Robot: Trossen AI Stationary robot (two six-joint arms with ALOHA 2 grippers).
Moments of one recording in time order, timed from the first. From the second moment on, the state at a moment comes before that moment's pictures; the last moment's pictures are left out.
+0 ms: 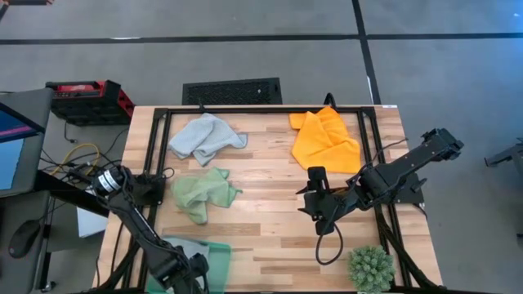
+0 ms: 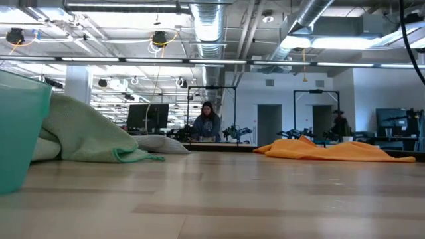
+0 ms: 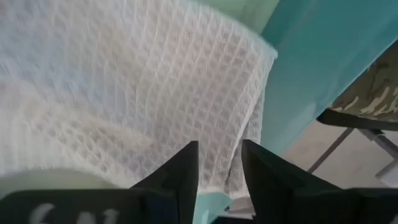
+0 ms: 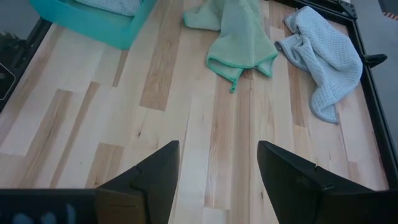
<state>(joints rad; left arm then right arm) -0.91 1.85 1.39 -0.91 0.25 -1.38 0.51 1.38 1.27 -0.78 0.43 0.09</state>
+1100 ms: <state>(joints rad) -0.81 1.81 1.64 -1.54 -0.40 -1.22 0.49 1.33 1.27 -0.86 0.42 0.18</state>
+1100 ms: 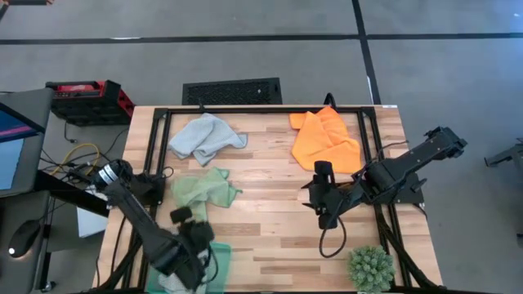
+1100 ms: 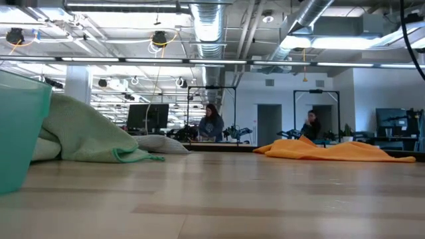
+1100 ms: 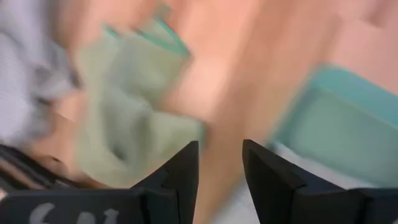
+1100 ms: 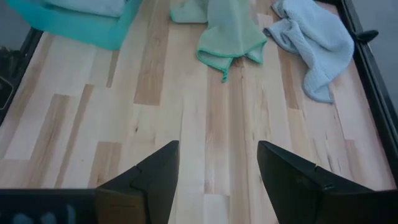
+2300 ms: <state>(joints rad) -0.51 1.69 1.63 -1.57 -0.57 -0.78 0.13 1.57 1.06 -0.73 0.36 0.08</state>
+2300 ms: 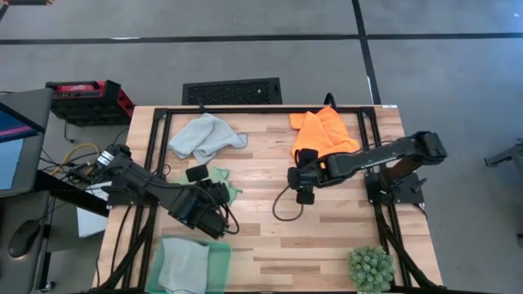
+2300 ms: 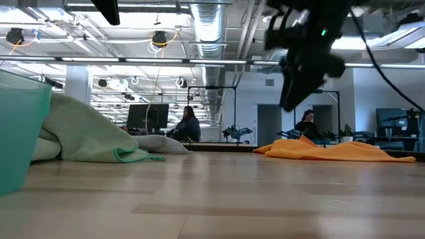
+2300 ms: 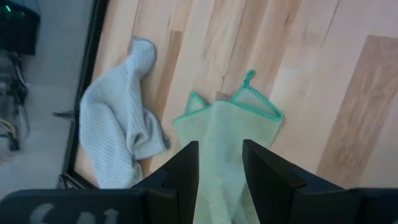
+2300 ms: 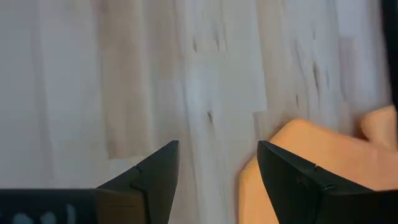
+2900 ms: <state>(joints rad) -0.43 1.67 1.63 -1.57 -0.59 -0.68 -0.15 1.81 1.07 -0.74 0.31 0.24</state>
